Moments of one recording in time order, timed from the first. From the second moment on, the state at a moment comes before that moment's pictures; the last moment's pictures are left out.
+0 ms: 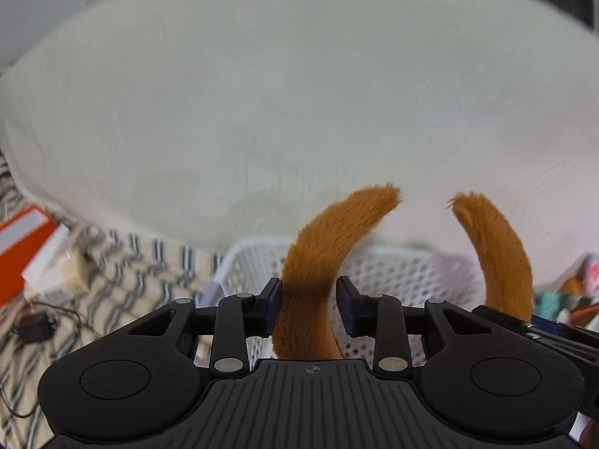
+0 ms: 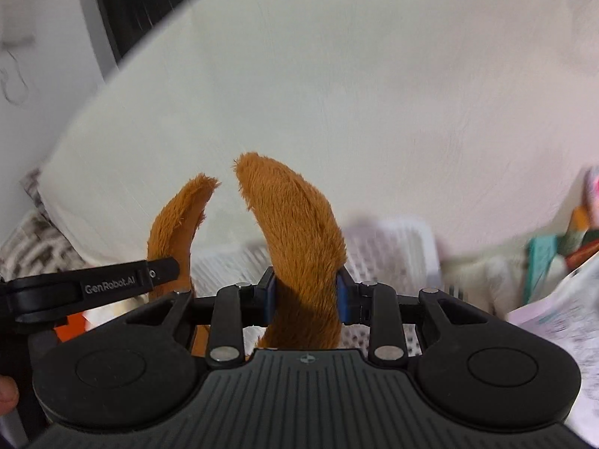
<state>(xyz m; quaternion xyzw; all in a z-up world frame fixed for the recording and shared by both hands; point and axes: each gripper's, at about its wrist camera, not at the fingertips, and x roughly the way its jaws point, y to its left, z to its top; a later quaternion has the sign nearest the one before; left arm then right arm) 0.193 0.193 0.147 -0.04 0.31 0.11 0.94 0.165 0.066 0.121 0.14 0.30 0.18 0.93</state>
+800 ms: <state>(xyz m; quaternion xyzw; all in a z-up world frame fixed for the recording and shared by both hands) 0.187 0.180 0.112 -0.04 0.36 0.12 0.93 0.147 0.028 0.137 0.14 0.29 0.15 0.93</state>
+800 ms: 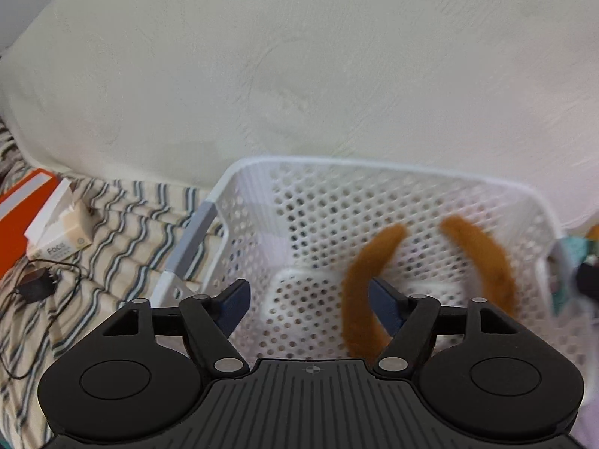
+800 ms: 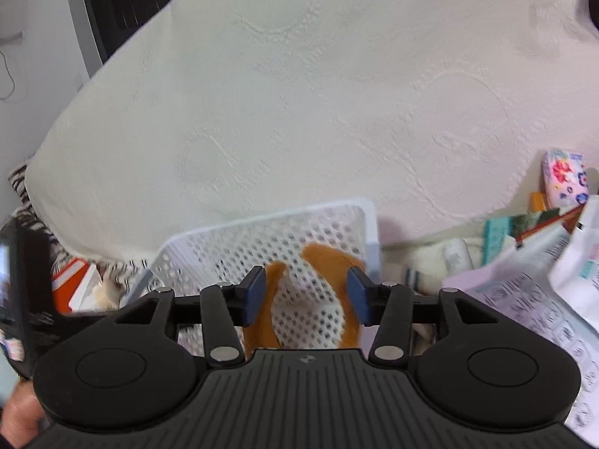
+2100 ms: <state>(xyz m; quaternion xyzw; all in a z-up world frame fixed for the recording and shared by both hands) 0.114 0.221 0.105 -0.08 0.29 0.06 0.95 0.302 0.135 0.041 -0.04 0.59 0.12 0.80</state>
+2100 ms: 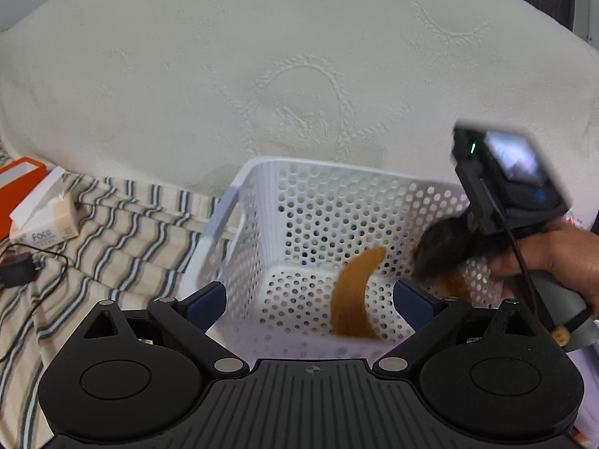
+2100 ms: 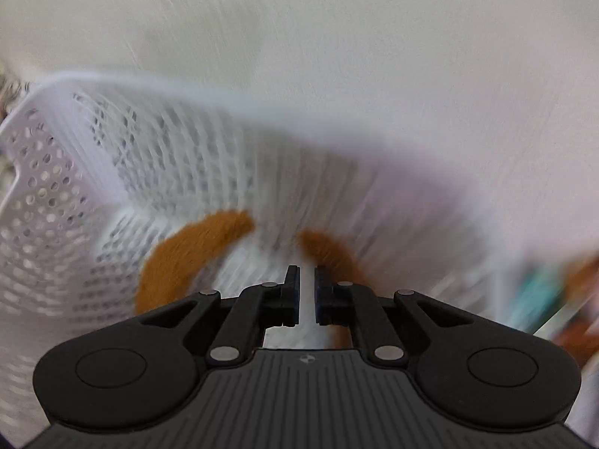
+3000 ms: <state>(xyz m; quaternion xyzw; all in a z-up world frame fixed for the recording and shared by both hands) 0.045 0.045 0.114 -0.05 0.27 -0.09 0.96 -0.083 -0.167 0.097 0.26 0.17 0.02 0.95</state>
